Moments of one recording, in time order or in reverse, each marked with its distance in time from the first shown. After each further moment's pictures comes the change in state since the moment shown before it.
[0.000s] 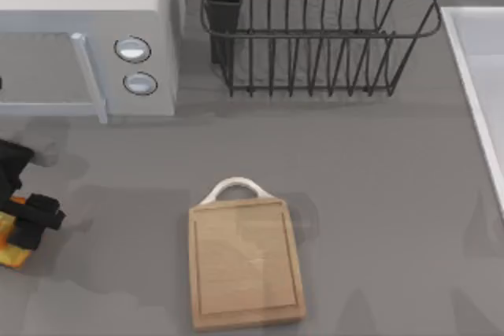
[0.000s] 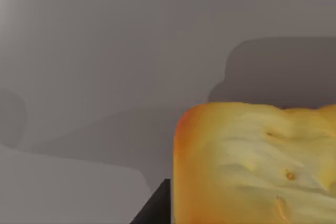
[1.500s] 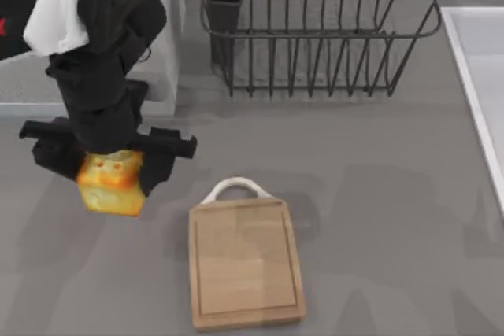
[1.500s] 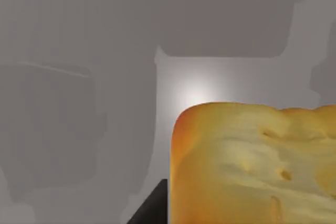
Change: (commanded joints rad) left arm -0.442 0.101 0.431 -0.386 0.000 -0.628; right arm 0.000 0.000 0.000 0.000 0.000 0.000
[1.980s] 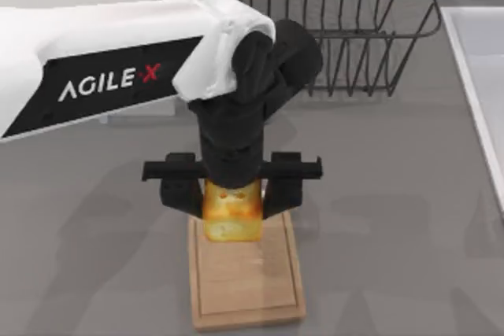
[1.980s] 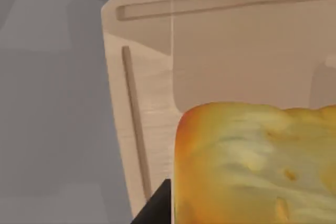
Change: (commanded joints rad) left arm -0.344 0.130 0.135 0.039 -0.002 -0.489; right arm 0.000 0.000 0.000 0.000 0.000 0.000
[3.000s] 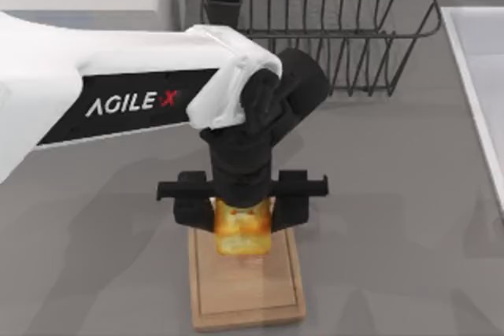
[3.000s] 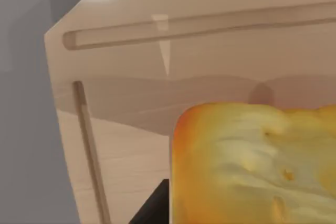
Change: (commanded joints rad) left arm -0.016 0.039 -0.087 0.148 0.000 -0.018; right arm 0.000 0.000 0.000 0.000 0.000 0.000
